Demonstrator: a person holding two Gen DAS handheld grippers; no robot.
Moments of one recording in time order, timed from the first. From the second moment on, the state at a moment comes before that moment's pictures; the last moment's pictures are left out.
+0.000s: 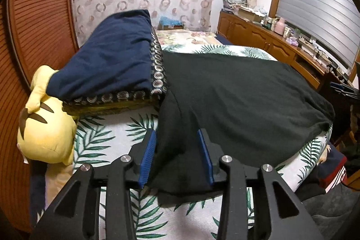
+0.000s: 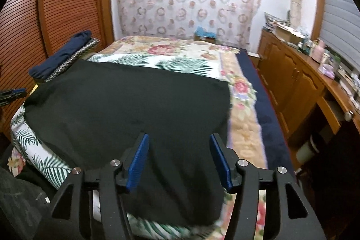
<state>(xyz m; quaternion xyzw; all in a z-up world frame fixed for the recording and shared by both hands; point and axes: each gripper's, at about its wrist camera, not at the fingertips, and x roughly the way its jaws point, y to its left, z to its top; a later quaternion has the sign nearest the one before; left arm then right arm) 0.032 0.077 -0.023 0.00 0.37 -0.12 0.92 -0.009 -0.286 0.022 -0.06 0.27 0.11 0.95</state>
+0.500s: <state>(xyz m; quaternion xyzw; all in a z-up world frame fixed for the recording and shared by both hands) 0.036 0.079 -0.052 0.00 0.41 -0.11 0.91 0.062 -0.259 -0.025 -0.07 0.31 0.17 0.93</state>
